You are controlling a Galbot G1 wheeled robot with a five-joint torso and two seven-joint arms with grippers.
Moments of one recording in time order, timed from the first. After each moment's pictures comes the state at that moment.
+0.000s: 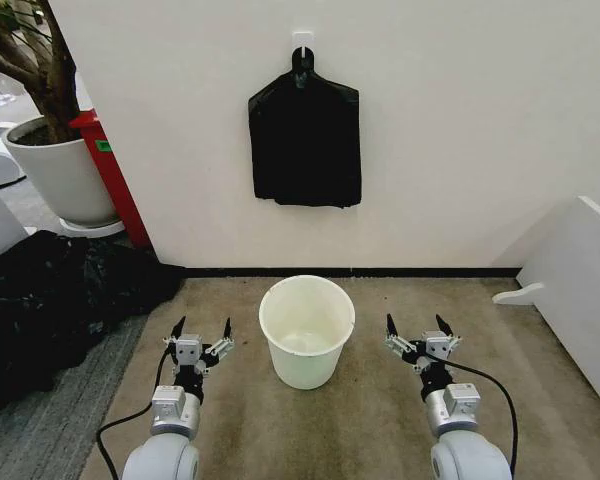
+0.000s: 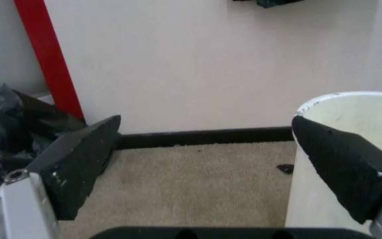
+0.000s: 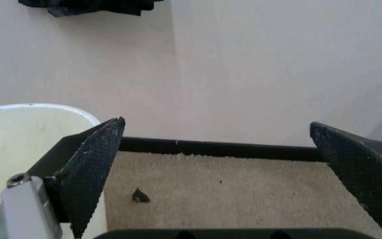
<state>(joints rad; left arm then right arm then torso) 1.55 -1.50 -0.55 -2.00 0.00 0.00 0.00 -1.55 1.50 0.55 2.00 0.00 0.00 0.00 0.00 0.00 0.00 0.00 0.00</state>
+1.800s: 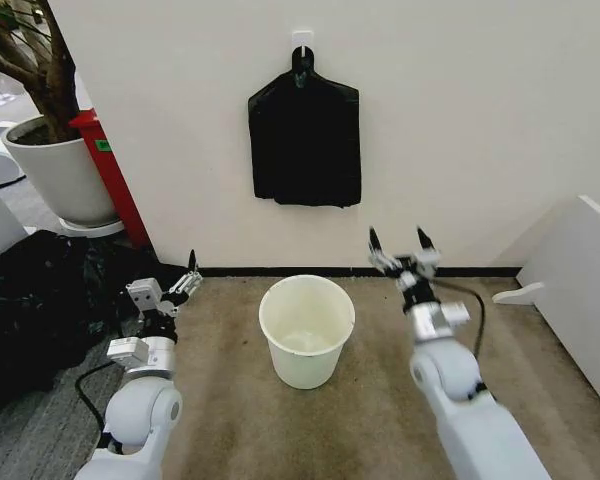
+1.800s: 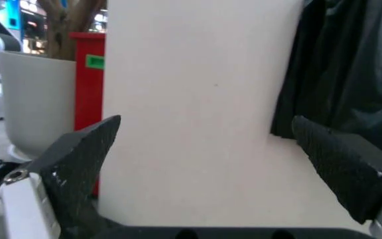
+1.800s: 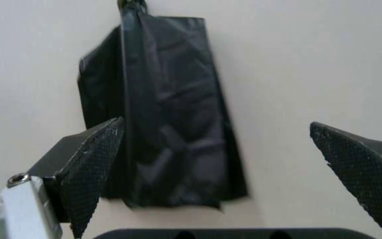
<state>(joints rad) 1.36 -1.34 -0.56 -2.00 -0.30 -0.12 -0.19 -0.89 1.29 0.22 1.73 0.42 0.17 0.13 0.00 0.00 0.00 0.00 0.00</state>
